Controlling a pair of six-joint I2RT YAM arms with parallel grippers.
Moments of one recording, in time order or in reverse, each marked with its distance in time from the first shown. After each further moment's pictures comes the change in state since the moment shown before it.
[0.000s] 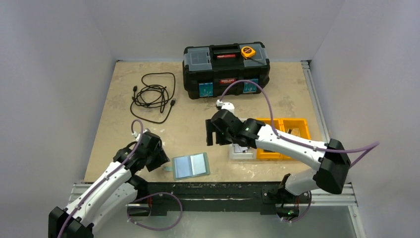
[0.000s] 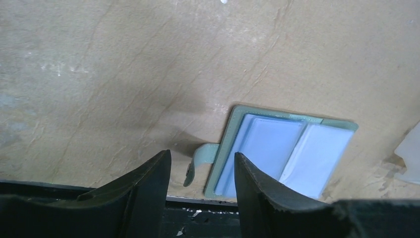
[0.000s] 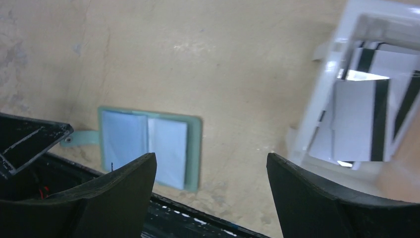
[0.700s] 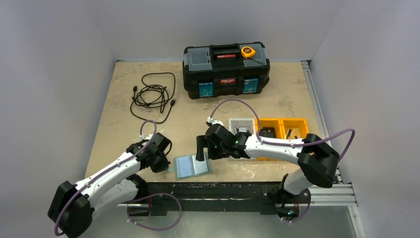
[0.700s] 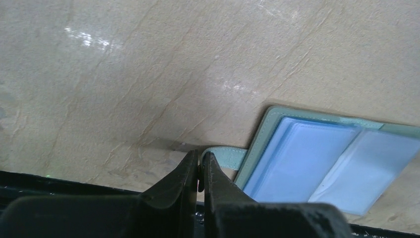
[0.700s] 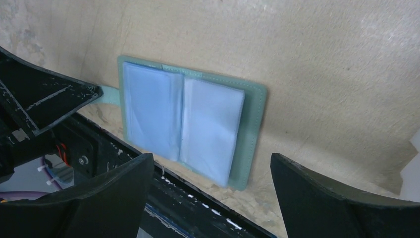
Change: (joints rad) left arm -0.122 0.170 -0.011 0.013 -0.061 -0.102; right arm 0.098 0.134 -0.182 0.341 -0.241 0.091
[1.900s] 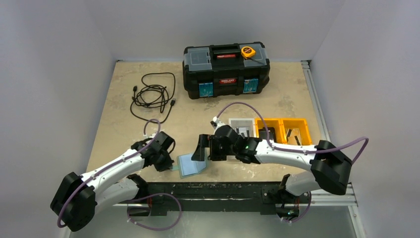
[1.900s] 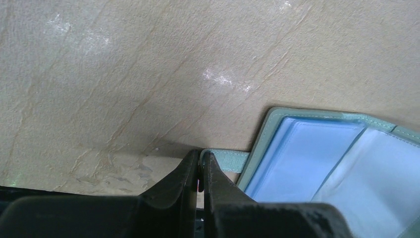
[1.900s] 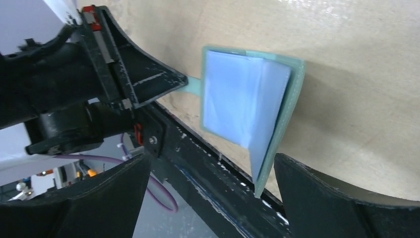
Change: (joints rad) left arm -0.025 0.116 0.006 0.097 0.042 -0.045; right arm -0.001 -0.135 -0.172 0.235 -0.140 0.132
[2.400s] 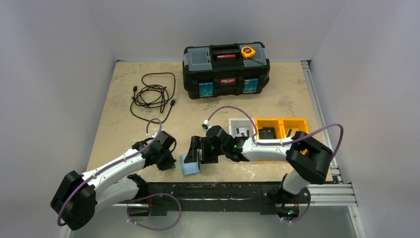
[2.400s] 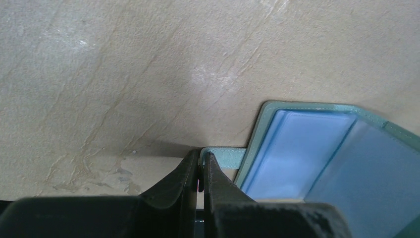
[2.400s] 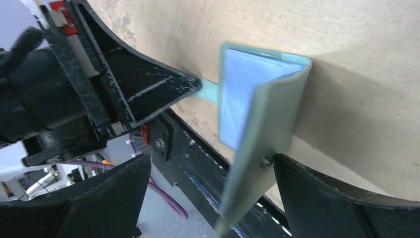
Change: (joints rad) left arm -0.014 0.012 0.000 0.052 0.028 0.008; right arm 0.000 0.190 0.029 0.162 -0.114 0.061
